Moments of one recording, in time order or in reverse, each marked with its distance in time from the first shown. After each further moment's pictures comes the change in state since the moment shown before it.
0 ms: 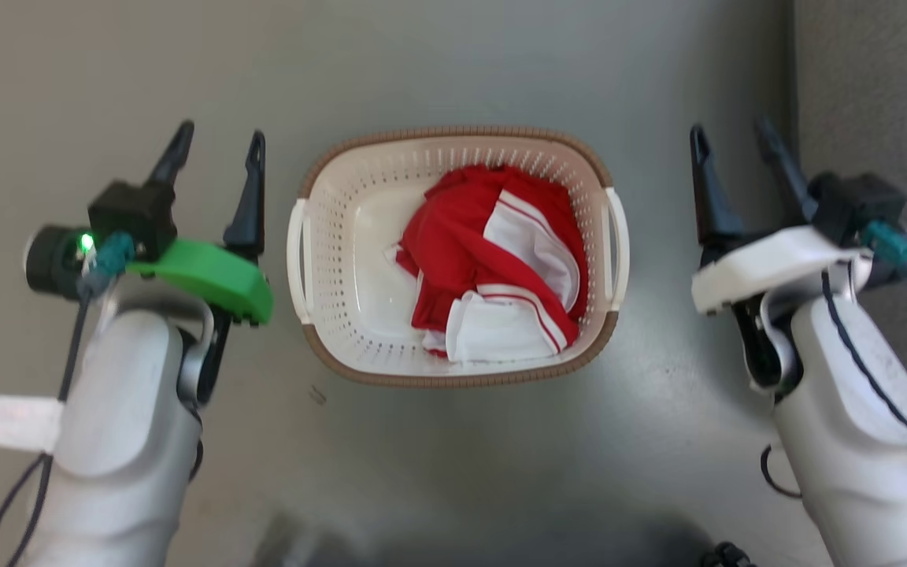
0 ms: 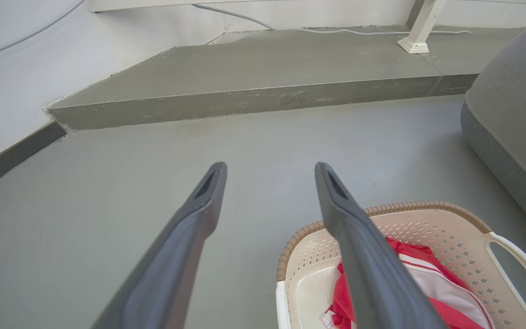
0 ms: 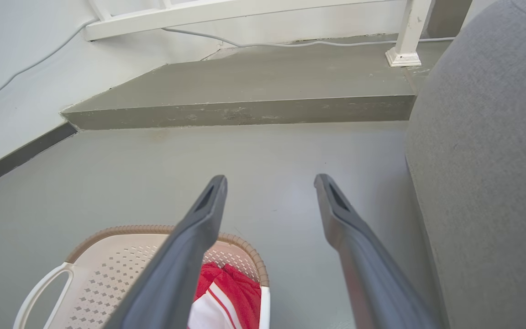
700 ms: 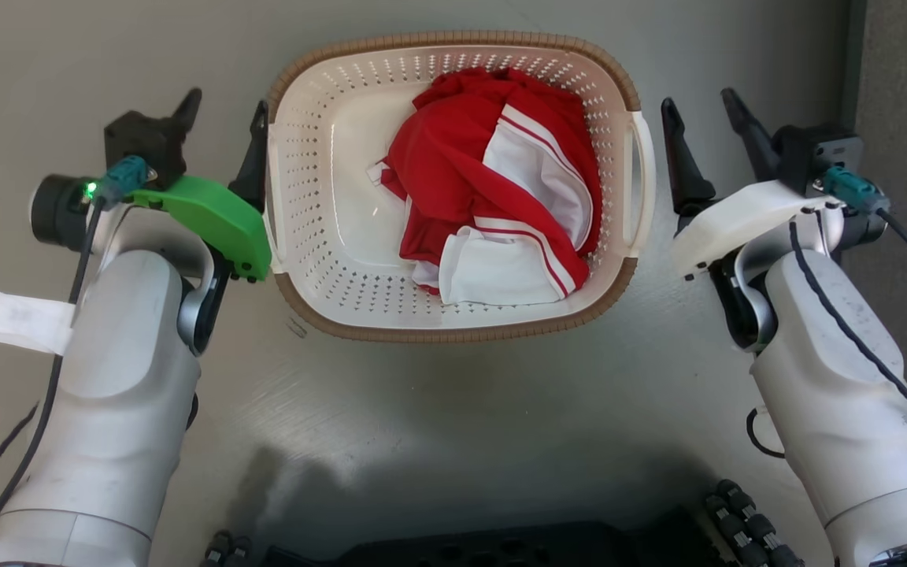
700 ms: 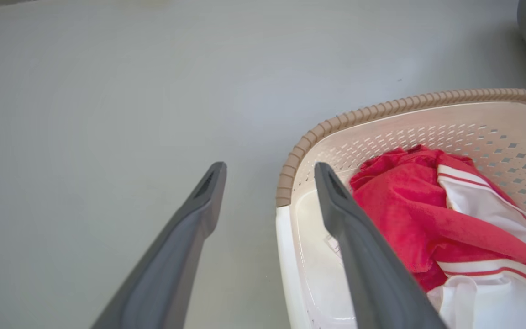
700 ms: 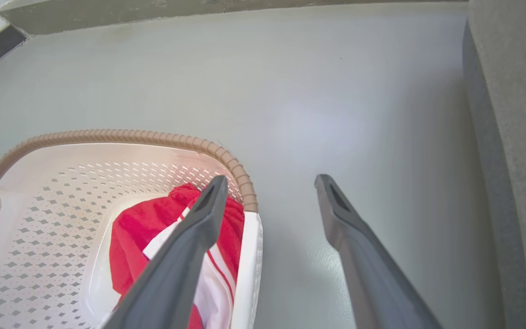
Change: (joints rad) left arm -0.226 -0.023 -0.044 0.289 -0.009 -0.054 0.045; right arm -0.194 0.016 0.043 0.239 -0.010 0.021 -0.003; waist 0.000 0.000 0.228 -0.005
